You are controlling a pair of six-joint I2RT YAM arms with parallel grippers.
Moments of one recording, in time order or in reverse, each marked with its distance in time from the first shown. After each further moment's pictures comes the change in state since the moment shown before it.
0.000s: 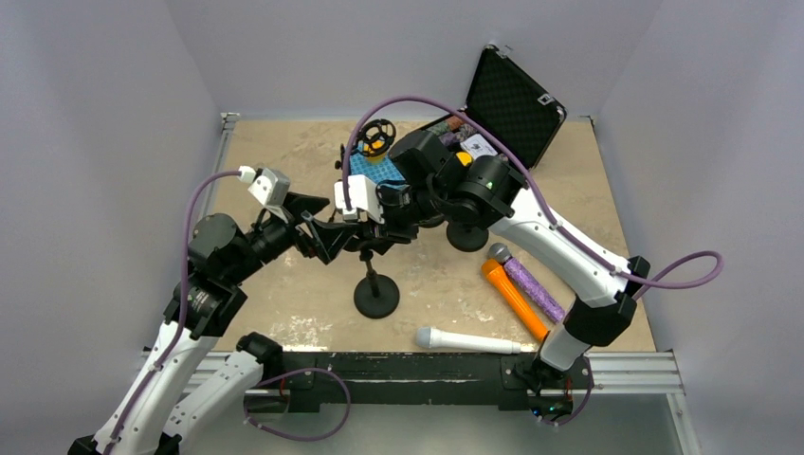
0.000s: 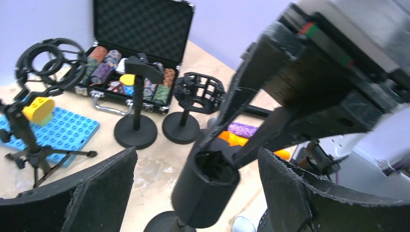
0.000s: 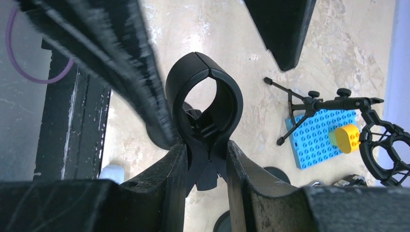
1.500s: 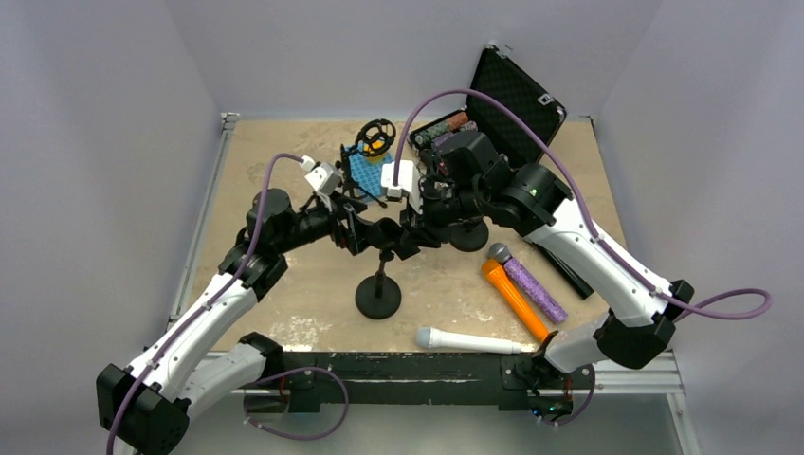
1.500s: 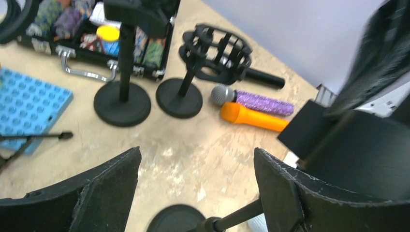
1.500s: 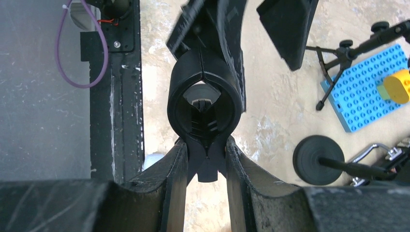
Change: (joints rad) left arm -0.009 0.281 -0.139 0.277 0.130 0.028; right arm -0.148 -0.234 -0.247 0.061 -0.116 0.191
